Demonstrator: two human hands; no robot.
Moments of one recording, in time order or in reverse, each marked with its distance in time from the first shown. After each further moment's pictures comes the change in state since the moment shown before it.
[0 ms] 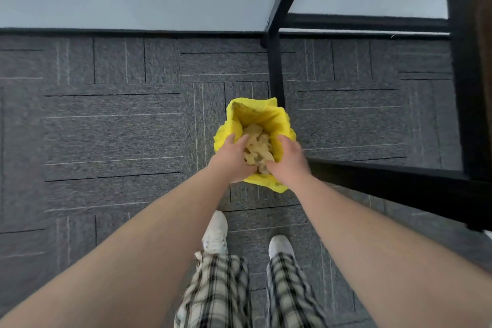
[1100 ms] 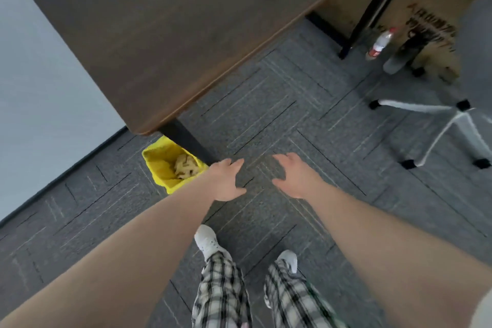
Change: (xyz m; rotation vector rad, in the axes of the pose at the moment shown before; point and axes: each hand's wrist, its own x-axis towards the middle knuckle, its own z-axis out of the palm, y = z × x) left_hand -0.297 0.274 0.117 0.937 -0.213 0.340; right_hand -0.328 0.302 -0.112 0.191 0.097 0.061
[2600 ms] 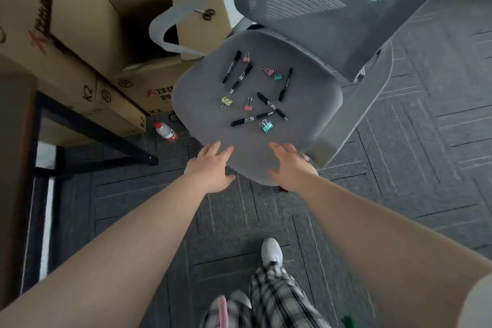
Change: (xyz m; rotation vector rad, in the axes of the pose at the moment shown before) left_hand 0.324 0.684 -0.296 0.731 0.030 0.653; right_hand -0.004 0.557 -0.354 0.680 0.441 0.740
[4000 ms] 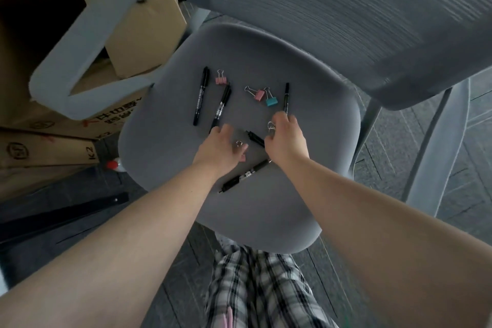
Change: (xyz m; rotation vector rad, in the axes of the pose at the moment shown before) left_hand 0.283 0.000 -0.076 -0.341 0.049 0.154; right_hand 0.240 -0.025 -0.081 0.341 0.299 0.324
